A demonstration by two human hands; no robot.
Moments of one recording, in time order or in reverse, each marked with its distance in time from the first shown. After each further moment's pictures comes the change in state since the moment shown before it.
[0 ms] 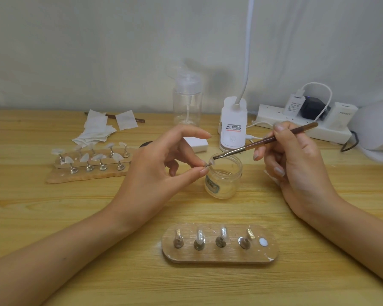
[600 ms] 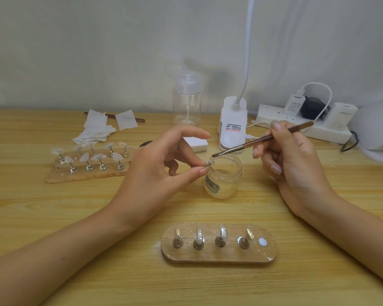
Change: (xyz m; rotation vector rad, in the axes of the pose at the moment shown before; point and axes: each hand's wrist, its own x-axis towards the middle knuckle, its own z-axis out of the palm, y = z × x) left_hand 0.000 -0.001 0.000 0.004 -0.001 0.002; right_hand 0.003 0.000 0.003 0.013 -0.002 0.019
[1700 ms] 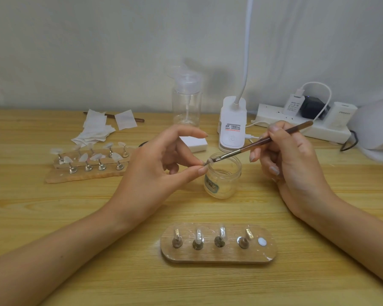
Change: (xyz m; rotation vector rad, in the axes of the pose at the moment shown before) left_hand 0.000 -0.003 0.000 -0.066 0.009 -0.065; right_hand -0.002 0.000 0.001 -0.039 -0.022 -0.015
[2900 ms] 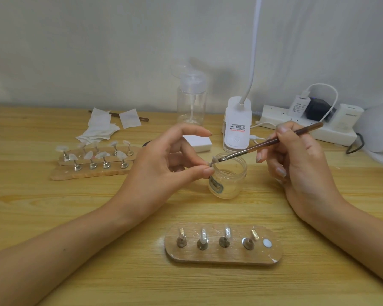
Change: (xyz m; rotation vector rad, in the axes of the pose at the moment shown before) left_hand 0.000 0.010 0.002 -0.073 0.010 -0.128; right_hand -0.002 0.001 -0.003 -0.008 0.003 -0.027
